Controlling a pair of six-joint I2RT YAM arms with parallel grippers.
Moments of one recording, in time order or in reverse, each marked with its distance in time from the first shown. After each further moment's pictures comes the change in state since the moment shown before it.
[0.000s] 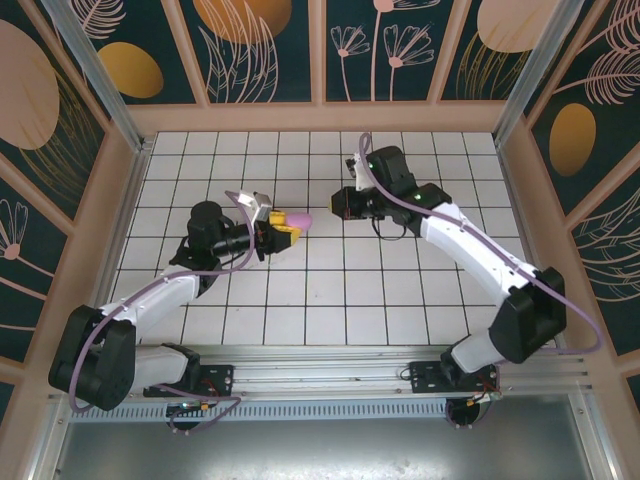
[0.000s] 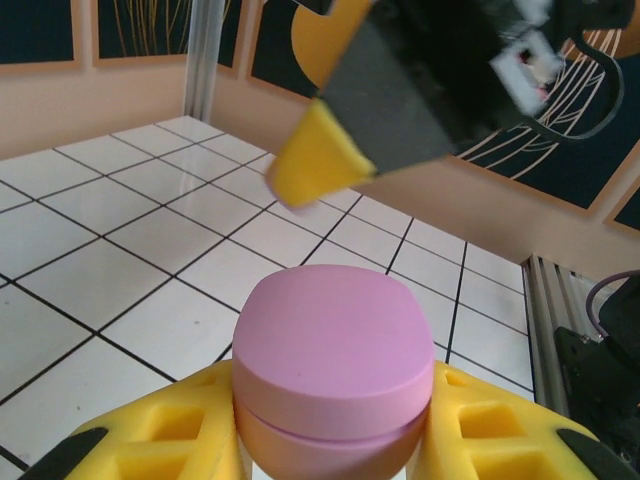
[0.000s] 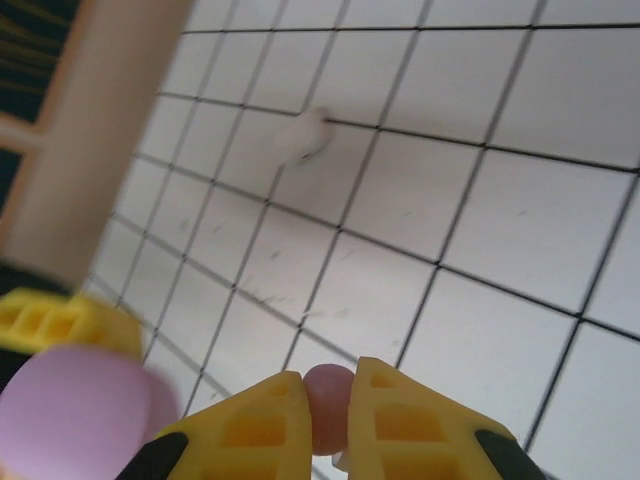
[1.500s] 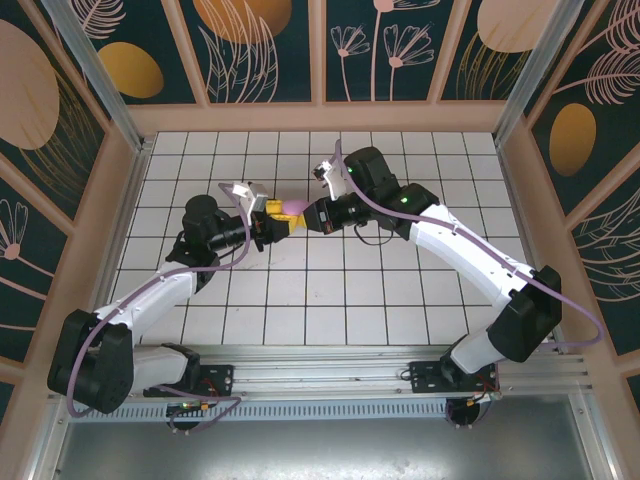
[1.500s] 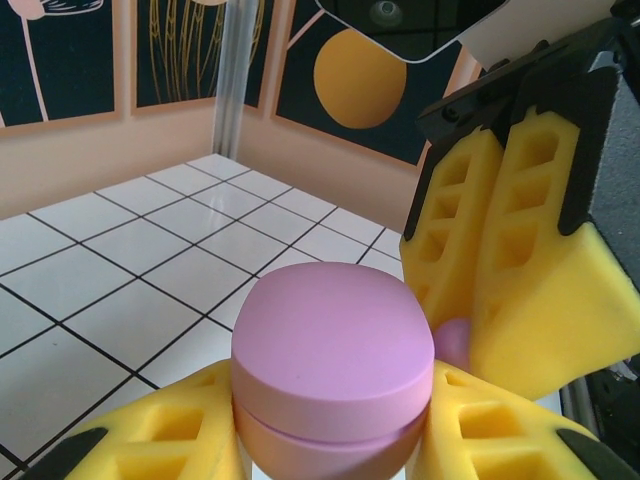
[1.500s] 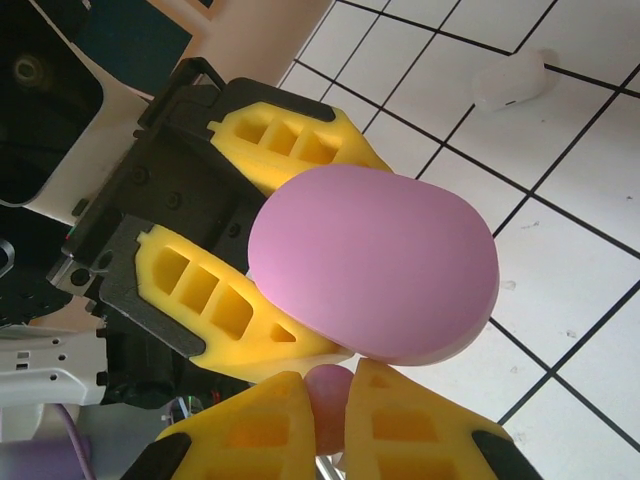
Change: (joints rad) left arm 0.008 -0.016 0.048 -0.009 -0.045 -0.011; right arm 0.120 0.039 0.111 -0.045 -0.174 -0.078
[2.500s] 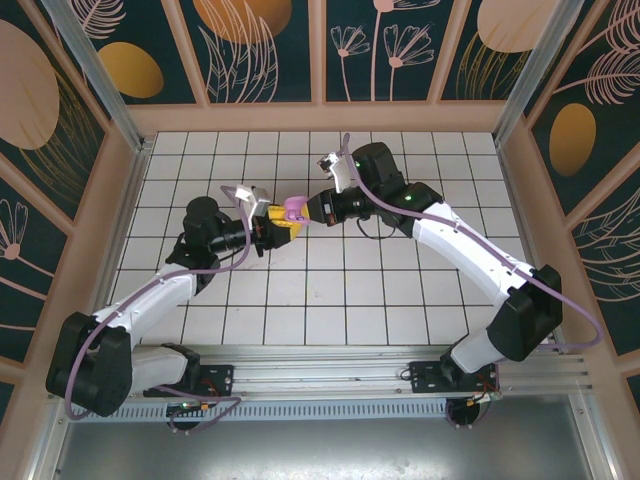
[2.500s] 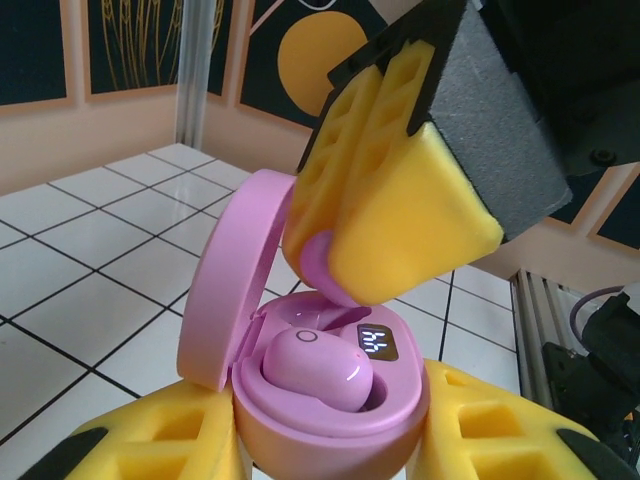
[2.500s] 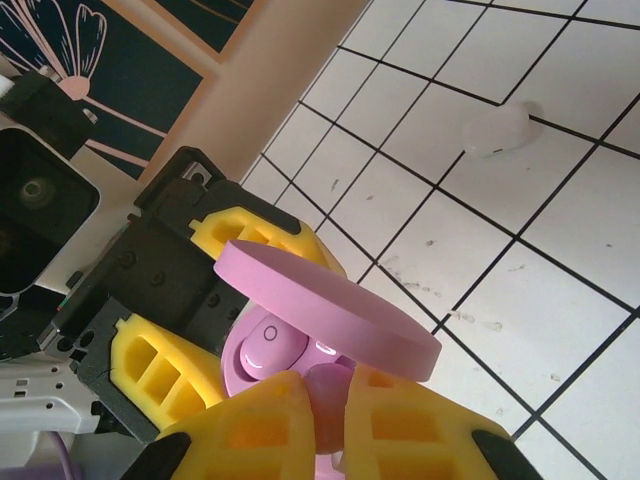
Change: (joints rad) left arm -0.010 -0.017 -0.014 -0.002 0.064 -0.010; right arm -0.045 0.000 -0.031 0.100 -0.034 -0.002
